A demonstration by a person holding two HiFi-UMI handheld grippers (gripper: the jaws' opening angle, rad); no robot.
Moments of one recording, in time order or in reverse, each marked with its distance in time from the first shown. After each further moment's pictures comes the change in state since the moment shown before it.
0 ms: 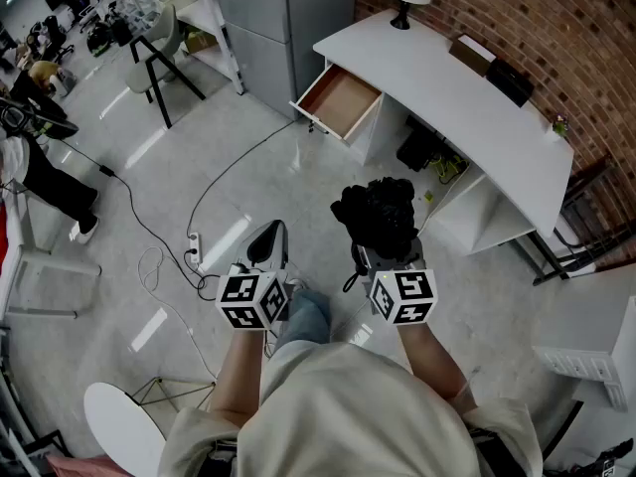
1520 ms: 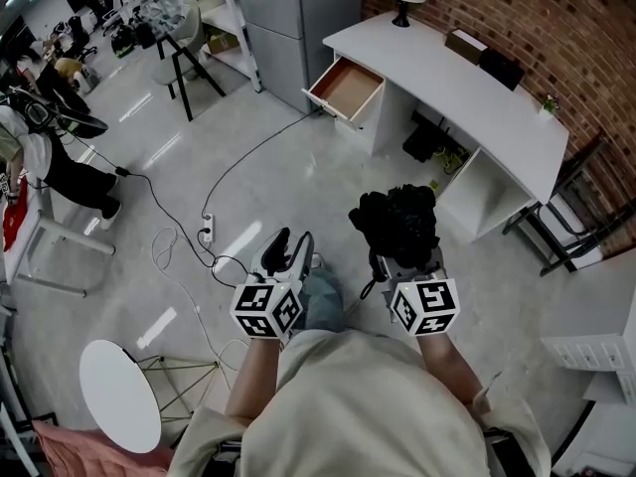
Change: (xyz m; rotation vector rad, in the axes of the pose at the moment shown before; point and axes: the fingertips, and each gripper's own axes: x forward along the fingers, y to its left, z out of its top) left arm -0.164 -0.096 -0.064 -0.055 -0.071 -0.051; right arm -0.192 0.056 -0.021 -0.051 -0.063 0.042
